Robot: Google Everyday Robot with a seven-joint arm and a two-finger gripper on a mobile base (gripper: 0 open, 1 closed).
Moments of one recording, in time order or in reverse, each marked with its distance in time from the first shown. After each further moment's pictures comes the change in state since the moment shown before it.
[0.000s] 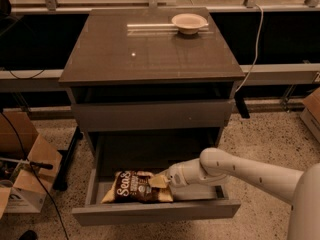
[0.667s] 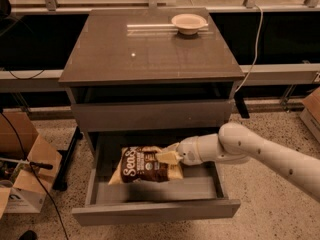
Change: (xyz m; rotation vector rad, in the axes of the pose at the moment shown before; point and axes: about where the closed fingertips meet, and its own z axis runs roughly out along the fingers) arm -0.091 0.046 -0.091 0.012 -0.107 -0.191
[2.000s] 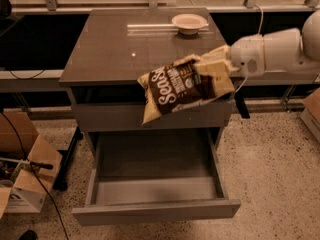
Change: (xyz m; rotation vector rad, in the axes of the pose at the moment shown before) arm -0.255 0.055 -0.239 0.160 -0.114 -0.463
